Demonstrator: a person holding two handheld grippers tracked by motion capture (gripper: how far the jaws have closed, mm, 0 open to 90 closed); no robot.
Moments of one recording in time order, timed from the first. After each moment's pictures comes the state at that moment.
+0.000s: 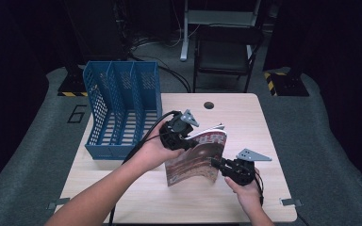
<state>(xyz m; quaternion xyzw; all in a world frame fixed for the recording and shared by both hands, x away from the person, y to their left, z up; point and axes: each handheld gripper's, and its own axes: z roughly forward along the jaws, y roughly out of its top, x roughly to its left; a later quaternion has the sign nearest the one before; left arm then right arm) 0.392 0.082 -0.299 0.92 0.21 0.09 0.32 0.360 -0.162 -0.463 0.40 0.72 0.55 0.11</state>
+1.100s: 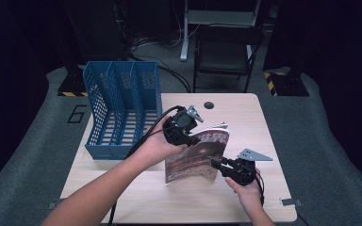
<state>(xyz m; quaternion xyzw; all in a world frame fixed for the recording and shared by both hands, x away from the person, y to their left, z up) 0.398 0.074 -0.284 0.92 0.22 0.08 0.31 0.361 -0.166 -0.466 0.41 0.72 0.55 0.10</state>
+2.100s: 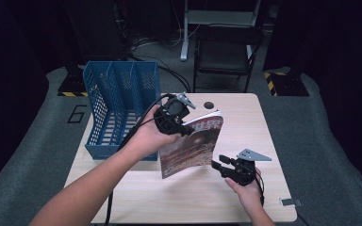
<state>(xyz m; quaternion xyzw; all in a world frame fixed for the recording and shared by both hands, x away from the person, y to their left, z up) 0.404 0.092 -0.254 0.91 0.25 0.09 0.32 0.363 -0.166 -0.470 0.42 0.72 0.53 0.12</state>
